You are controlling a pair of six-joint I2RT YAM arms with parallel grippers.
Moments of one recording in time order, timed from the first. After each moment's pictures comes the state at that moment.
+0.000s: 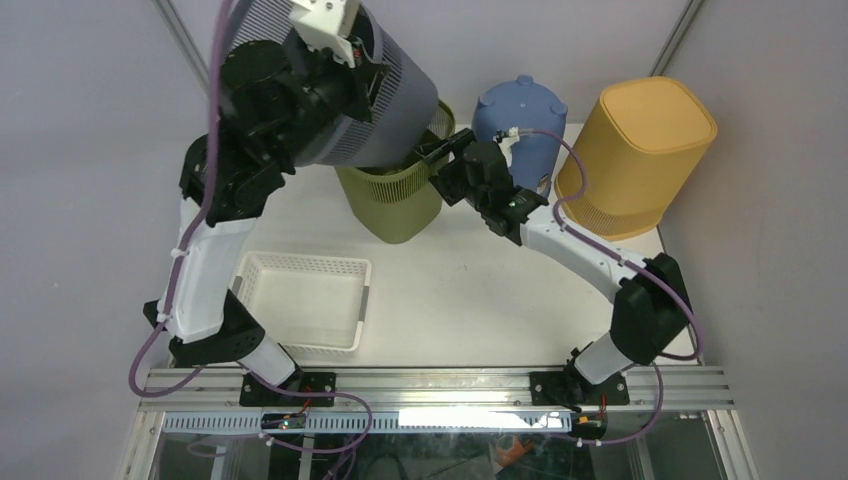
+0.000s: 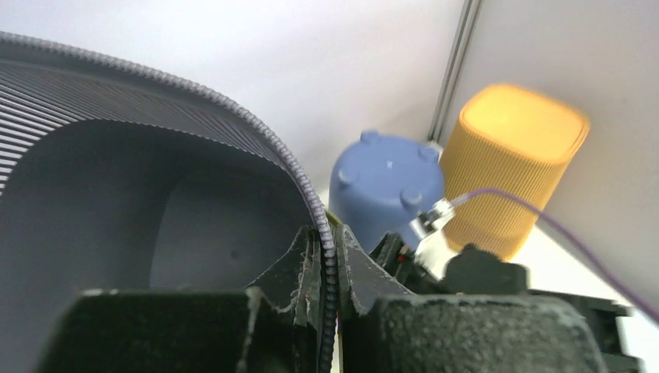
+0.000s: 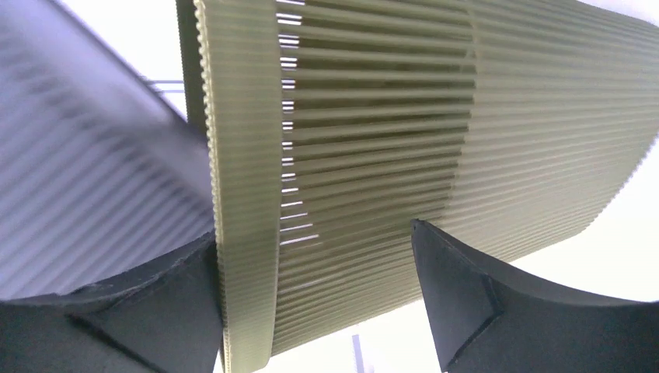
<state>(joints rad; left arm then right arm) -0.78 1.62 2.48 -0.85 -0.22 -0.03 0.71 1.51 1.20 -0.03 0.21 1.37</state>
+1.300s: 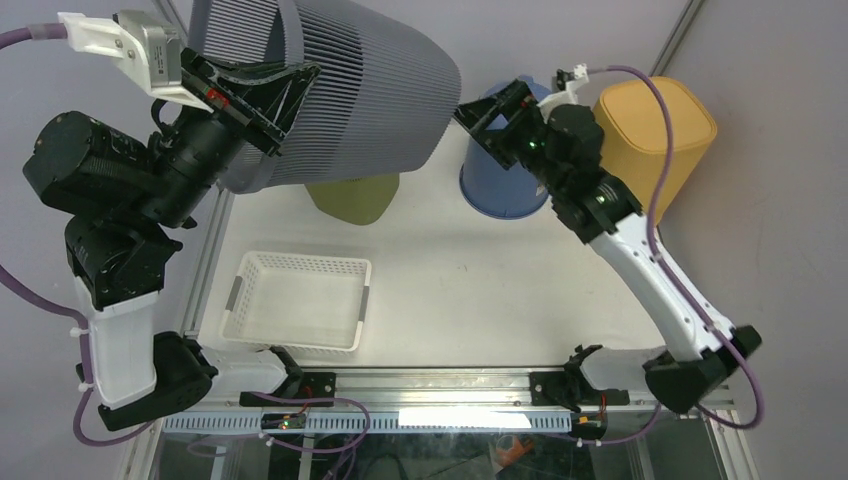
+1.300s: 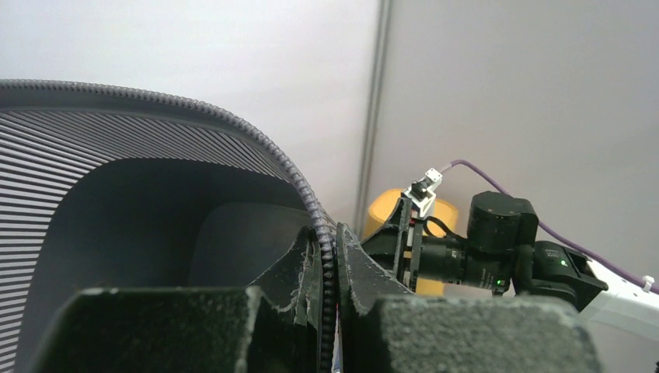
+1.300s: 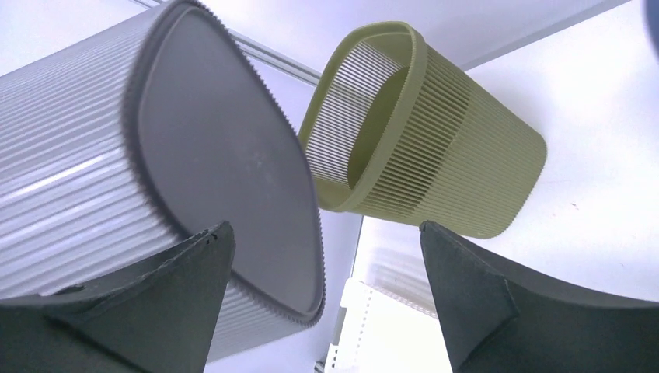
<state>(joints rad) -0.81 1.24 2.26 -0.61 -0.09 -0.04 0.59 1.33 1.53 -0.30 0.03 1.00</state>
